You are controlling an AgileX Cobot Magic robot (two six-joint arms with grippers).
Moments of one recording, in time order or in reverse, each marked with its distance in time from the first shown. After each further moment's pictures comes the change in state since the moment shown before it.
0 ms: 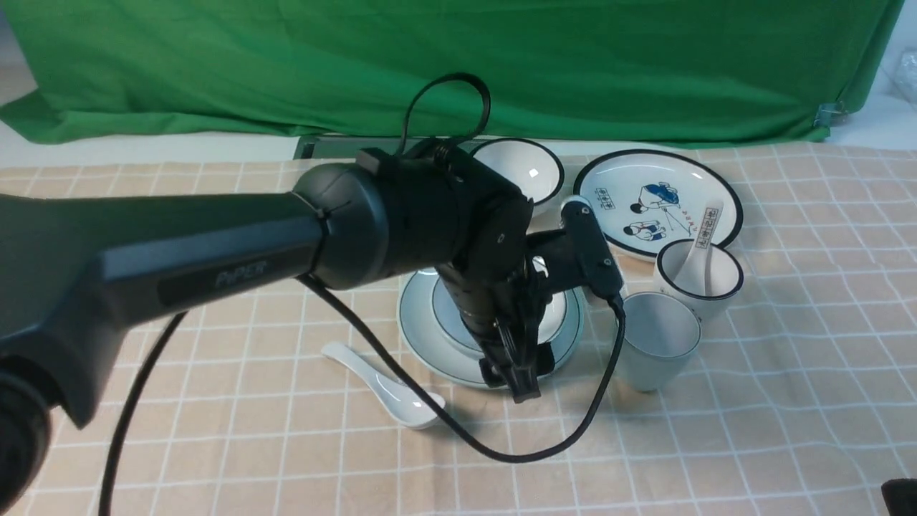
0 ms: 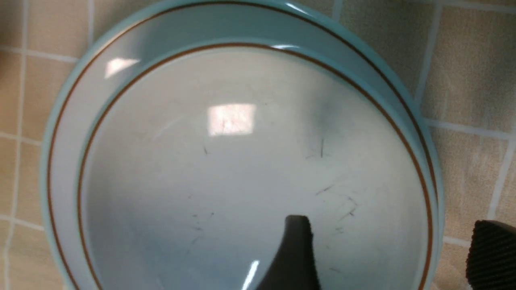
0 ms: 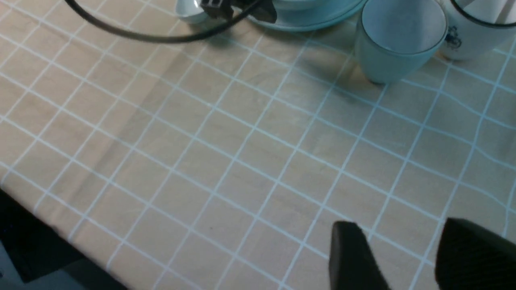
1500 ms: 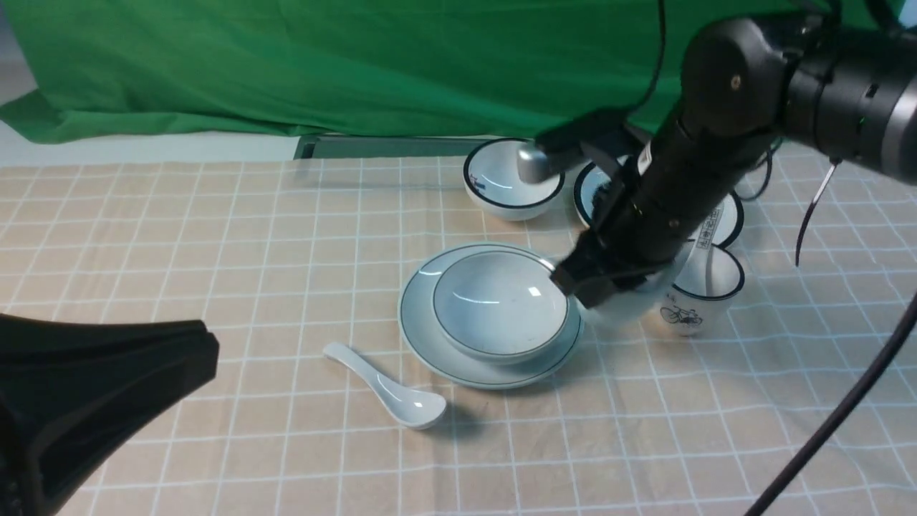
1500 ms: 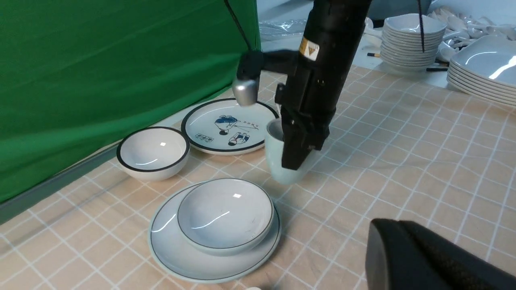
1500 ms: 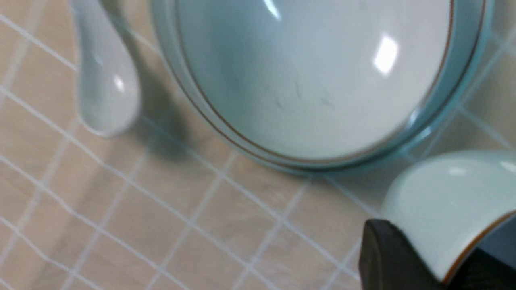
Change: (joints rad) right arm 0.111 1.188 -0.805 -0.044 0.011 -0.045; left arm 0.000 -1.470 0.799 -0.205 -0.233 -0.349
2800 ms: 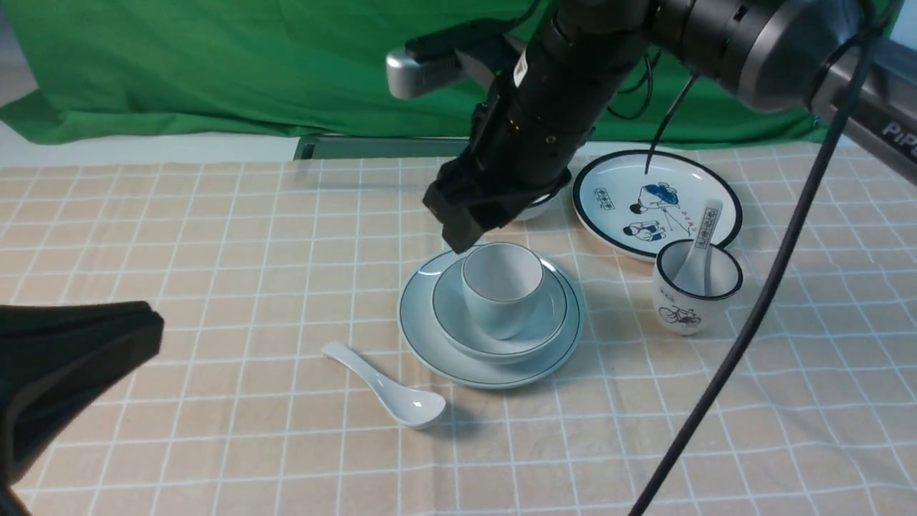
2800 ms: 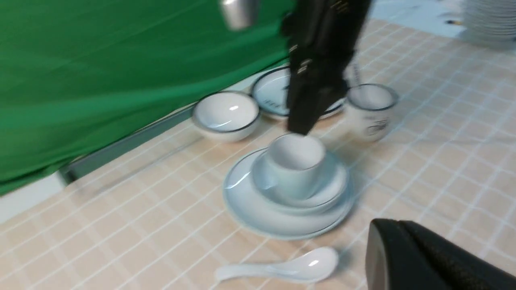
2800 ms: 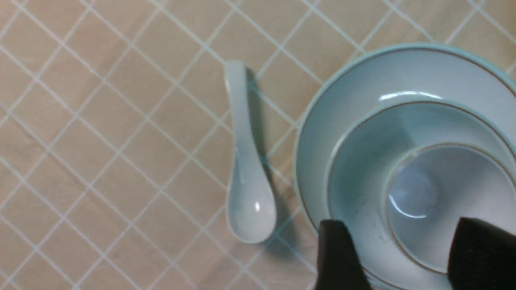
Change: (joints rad) right arm 0.154 0.198 -0.499 0.013 0.226 0.074; left arm 0.000 -0.020 0.000 0.384 0.101 -0.347
